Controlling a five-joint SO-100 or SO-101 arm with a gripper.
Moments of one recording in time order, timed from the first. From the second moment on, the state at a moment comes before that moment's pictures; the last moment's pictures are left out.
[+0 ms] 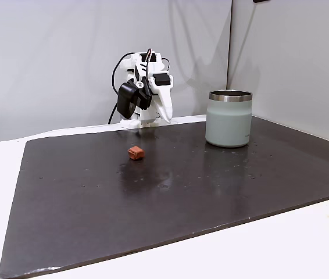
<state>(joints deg) 2.5 181.4 172.5 44.2 -0.8</state>
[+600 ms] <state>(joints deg) 3.1 181.4 168.9 47.6 -1.0</state>
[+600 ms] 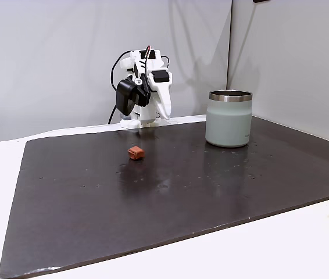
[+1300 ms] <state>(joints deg) 12.0 151.5 130.9 64.0 -11.6</state>
